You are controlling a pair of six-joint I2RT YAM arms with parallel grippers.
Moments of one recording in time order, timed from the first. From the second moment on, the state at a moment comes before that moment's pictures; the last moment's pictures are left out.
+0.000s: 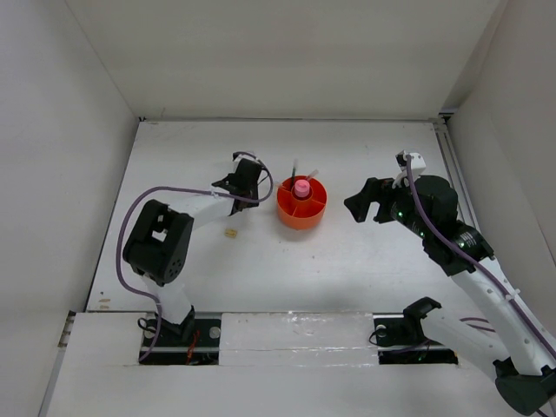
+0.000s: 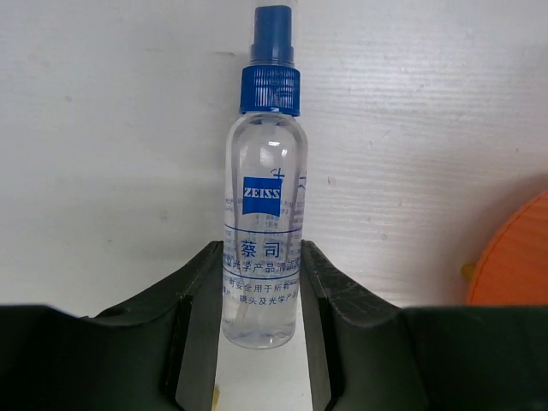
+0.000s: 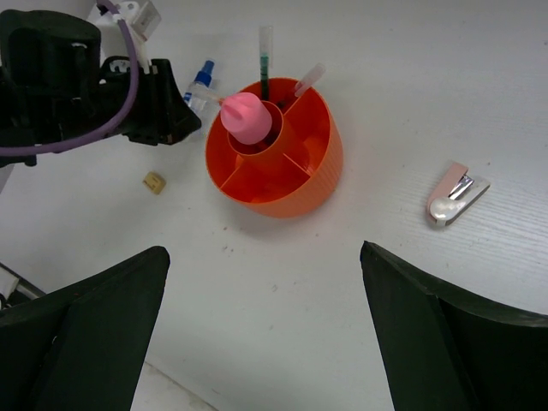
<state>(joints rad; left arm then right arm) -0.50 1.76 1.06 -0.21 -0.34 -0.41 0.47 0.82 0.97 -0.49 -0.06 0.37</state>
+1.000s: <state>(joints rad) -0.97 1.15 0.93 0.04 -0.24 -0.23 0.60 1.11 1.20 -0.17 -0.17 0.49</state>
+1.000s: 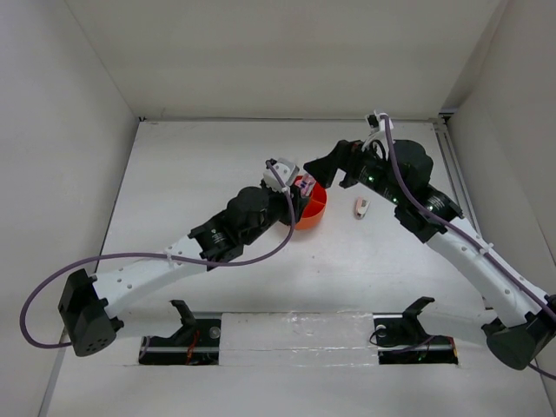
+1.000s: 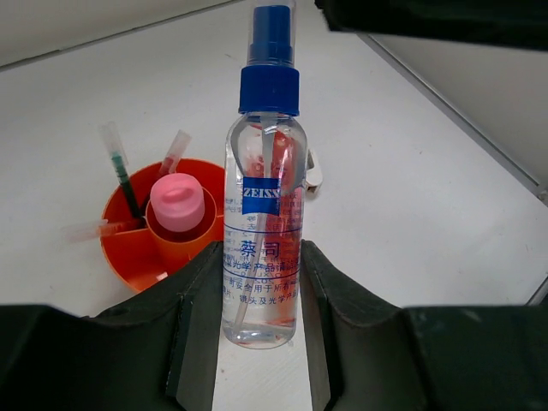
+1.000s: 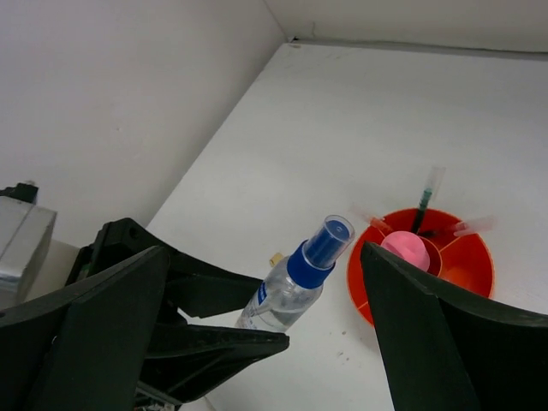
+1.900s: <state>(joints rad) -0.97 1.10 0.91 0.22 -0.17 -0.22 0.63 1.12 1.11 0.02 -0.17 0.64</state>
